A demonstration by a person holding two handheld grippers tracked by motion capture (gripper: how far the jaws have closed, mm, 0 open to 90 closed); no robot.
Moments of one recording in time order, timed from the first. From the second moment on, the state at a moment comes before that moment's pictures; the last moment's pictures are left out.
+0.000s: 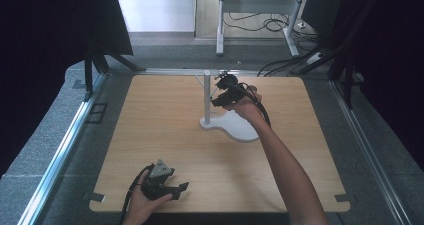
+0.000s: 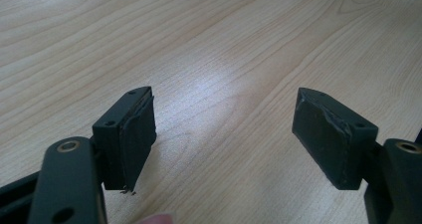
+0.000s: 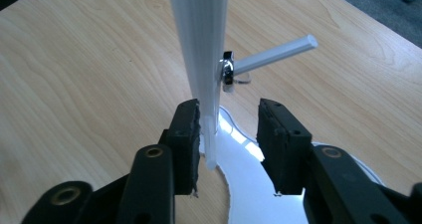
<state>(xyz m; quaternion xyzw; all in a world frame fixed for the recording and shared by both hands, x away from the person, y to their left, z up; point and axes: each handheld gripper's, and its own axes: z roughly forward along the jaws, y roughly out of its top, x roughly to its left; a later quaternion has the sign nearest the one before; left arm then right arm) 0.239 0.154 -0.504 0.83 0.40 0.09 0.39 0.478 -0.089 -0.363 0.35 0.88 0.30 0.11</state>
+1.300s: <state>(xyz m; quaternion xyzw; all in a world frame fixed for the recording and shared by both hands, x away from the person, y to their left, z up) 0.236 0.142 -0.510 0.84 0.39 0.09 0.37 0.350 -0.213 -0.427 0.36 0.83 0.41 0.11</state>
